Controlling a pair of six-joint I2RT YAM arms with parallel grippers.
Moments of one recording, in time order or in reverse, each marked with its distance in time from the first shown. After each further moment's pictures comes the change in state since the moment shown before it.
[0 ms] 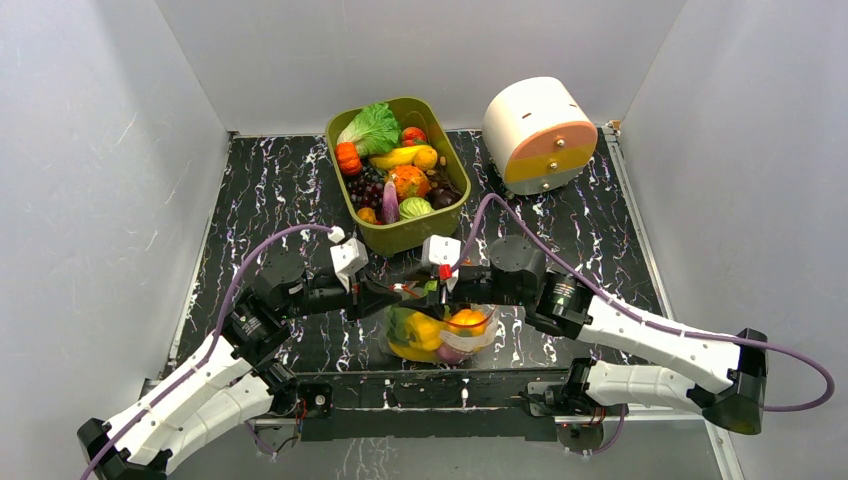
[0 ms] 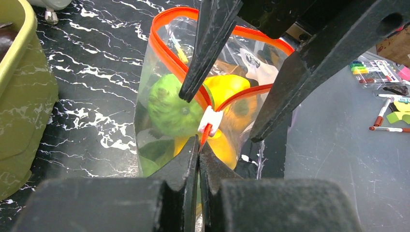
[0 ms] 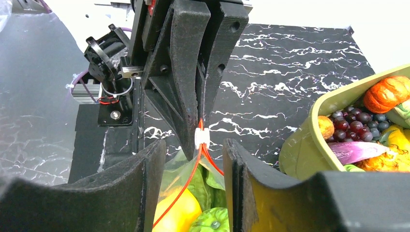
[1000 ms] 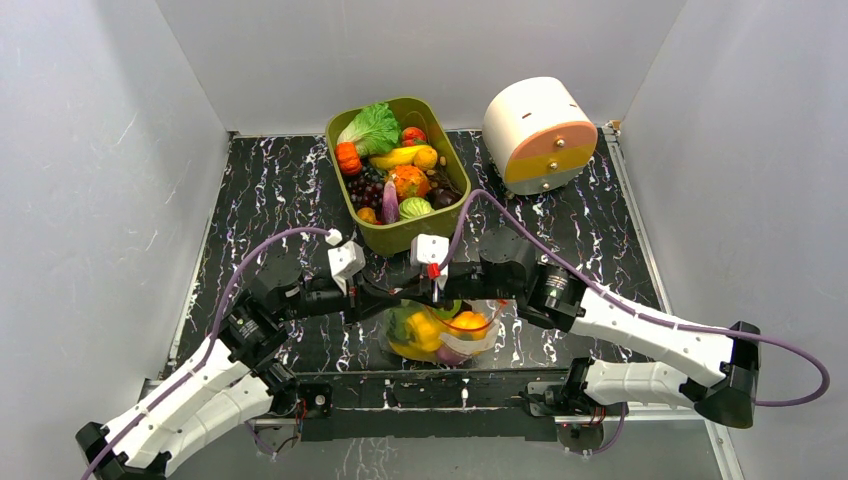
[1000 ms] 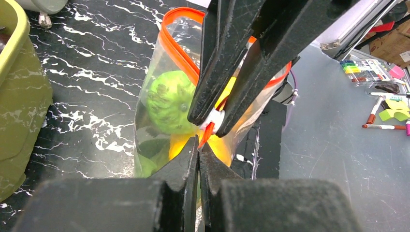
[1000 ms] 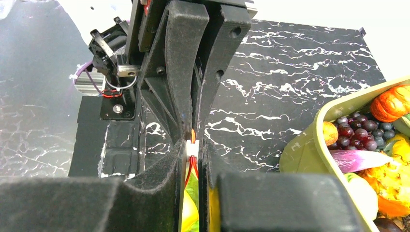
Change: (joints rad) left arm 0.000 -0.018 -0.004 -0.003 0.021 -0.008; right arm 0.000 0.070 0.077 -0.064 -0.043 -0.047
